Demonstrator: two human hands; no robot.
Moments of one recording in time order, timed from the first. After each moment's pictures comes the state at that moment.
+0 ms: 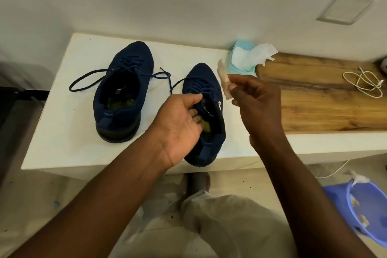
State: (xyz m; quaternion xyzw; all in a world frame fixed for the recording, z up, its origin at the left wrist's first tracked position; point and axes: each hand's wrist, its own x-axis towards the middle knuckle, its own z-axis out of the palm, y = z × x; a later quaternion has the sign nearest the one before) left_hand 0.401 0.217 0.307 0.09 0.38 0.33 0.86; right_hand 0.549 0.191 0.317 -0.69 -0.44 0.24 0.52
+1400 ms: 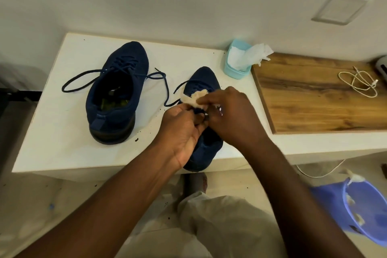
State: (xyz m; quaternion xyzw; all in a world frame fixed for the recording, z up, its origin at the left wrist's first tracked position) left_hand 0.420 0.207 0.285 0.14 0.39 0.41 0.81; right_hand 0.529 0.186 0.328 -0.71 -0.67 0.13 0.18
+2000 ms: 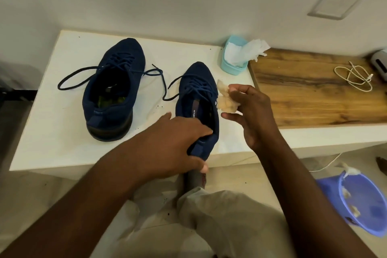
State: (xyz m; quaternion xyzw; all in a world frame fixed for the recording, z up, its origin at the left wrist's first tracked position) left_hand 0.367 0.200 0.321 0.90 0.32 -0.06 0.30; right_hand 0.573 0.182 0.300 -0.69 -0.26 0.42 0.52
